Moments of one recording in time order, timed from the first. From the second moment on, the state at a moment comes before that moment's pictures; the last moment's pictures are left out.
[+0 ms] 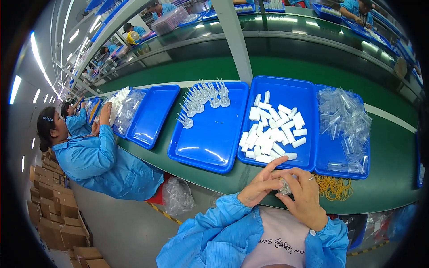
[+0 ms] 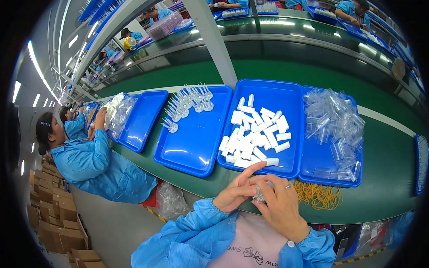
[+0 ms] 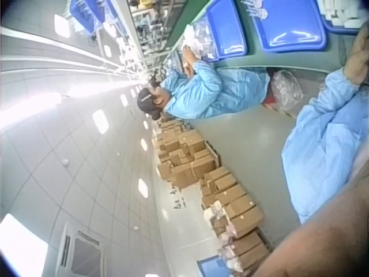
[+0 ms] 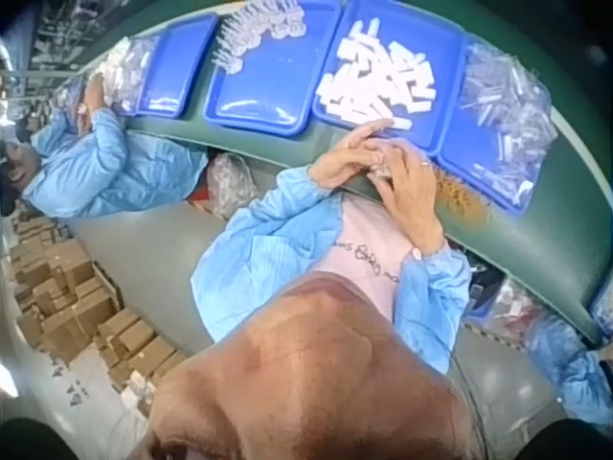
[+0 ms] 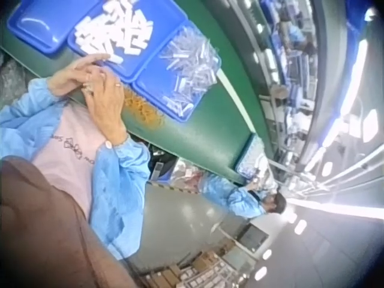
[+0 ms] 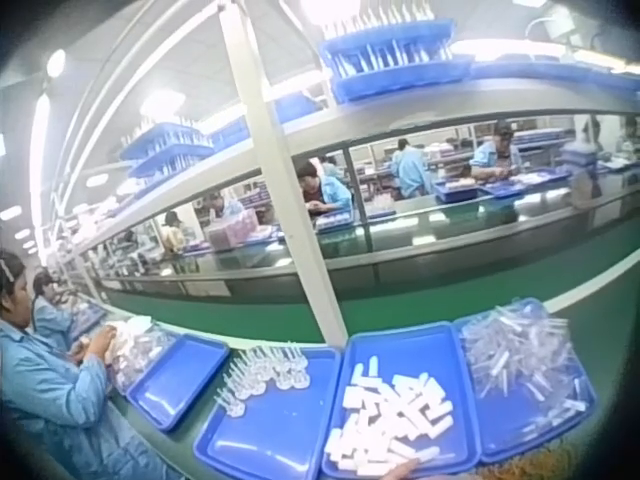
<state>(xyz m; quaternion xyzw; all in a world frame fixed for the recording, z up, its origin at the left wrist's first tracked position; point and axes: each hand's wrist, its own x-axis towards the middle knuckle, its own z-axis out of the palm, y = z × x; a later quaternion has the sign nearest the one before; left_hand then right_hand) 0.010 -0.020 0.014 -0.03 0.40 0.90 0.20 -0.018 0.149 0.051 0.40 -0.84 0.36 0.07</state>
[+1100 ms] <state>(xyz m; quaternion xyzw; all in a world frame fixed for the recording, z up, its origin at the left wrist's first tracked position) -0.023 -0.273 0.005 -0.20 0.93 0.01 -0.30 -0.424 0.098 0.011 0.14 -0.96 0.23 0.07</state>
